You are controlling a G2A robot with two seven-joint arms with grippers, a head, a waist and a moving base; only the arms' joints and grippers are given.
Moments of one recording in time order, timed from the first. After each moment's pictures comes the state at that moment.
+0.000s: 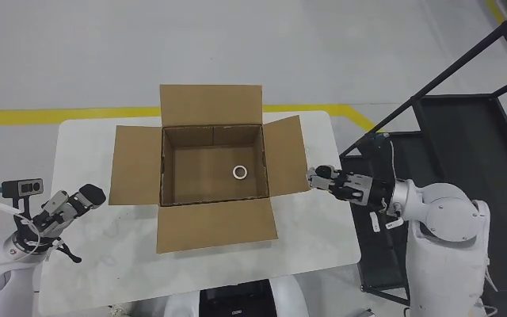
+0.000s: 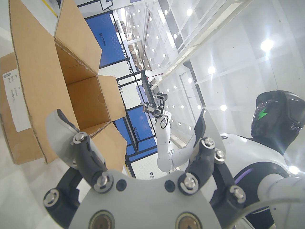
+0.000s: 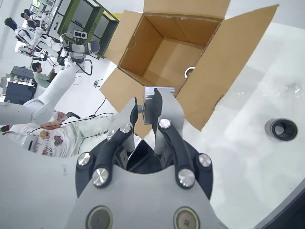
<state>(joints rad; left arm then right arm) 1.64 -0.97 -1.83 -1.47 -0.82 -0.62 -1.20 -1.56 -1.34 1.98 -2.12 -0.11 -0.32 1.50</state>
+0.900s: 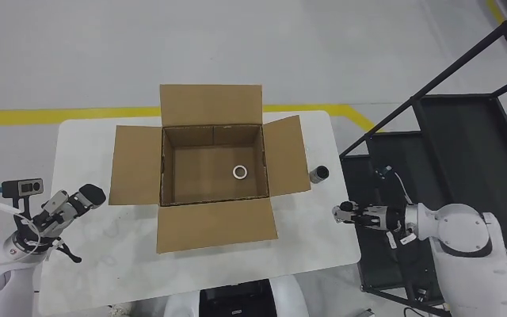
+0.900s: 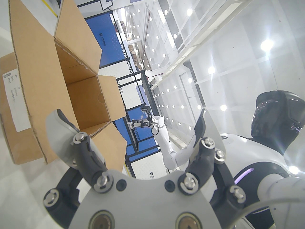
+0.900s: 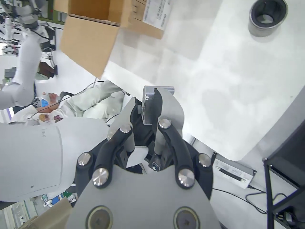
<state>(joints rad) 1.64 -0.97 -1.83 -1.47 -0.82 -0.62 -1.20 -1.77 -1.07 1.95 -1.91 -0.19 -0.40 1.38</state>
